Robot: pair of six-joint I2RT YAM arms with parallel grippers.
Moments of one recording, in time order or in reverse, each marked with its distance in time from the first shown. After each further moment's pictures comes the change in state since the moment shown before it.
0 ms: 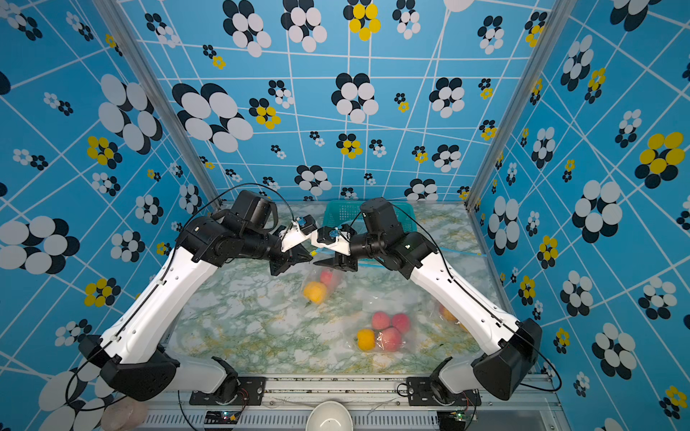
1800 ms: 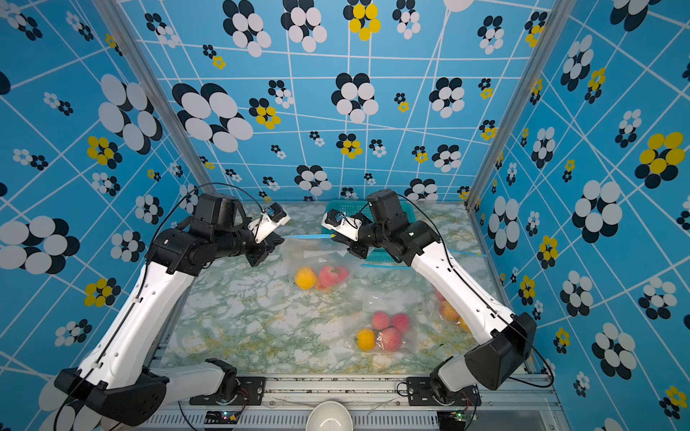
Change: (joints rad) left arm 0.224 -0.159 -0.152 0.156 -0.183 0.000; right arm -0.101 0.052 0.074 -0.135 0.244 0.048
